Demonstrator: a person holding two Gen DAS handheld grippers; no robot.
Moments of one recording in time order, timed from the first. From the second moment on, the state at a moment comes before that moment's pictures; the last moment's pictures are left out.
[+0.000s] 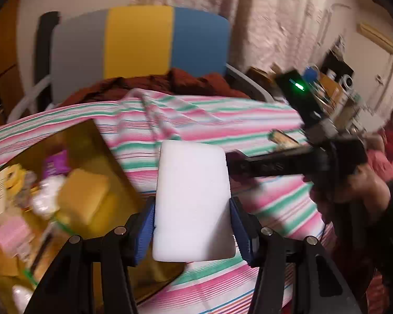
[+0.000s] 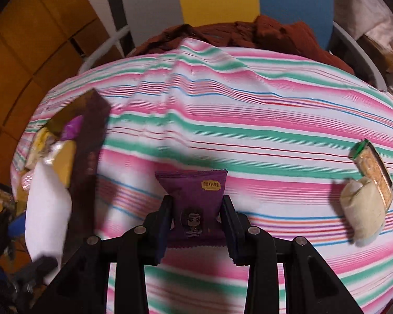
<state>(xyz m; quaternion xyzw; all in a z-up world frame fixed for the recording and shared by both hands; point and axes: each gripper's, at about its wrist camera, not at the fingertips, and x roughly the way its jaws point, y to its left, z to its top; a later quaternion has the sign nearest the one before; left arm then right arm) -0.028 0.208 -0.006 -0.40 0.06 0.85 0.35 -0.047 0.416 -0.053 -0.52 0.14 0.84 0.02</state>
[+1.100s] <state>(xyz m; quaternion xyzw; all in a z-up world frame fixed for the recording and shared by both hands) -0.064 0.046 0.006 -0.38 0.00 0.92 0.13 -0.048 0.226 -0.014 -0.46 0.12 0.87 -0.14</state>
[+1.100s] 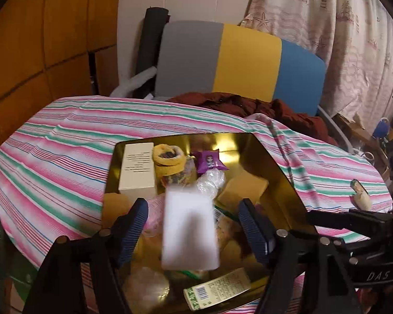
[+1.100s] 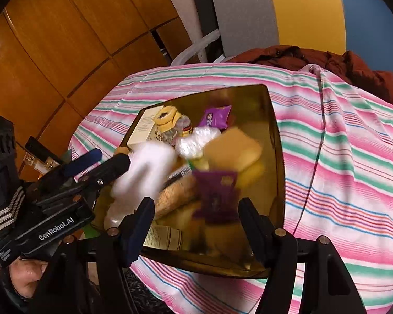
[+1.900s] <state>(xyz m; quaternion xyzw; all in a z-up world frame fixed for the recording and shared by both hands) -0.041 0.073 0.015 -0.36 0.03 0.92 0.14 -0.017 0.243 -0.002 -0.42 0.08 0.90 -0.02</state>
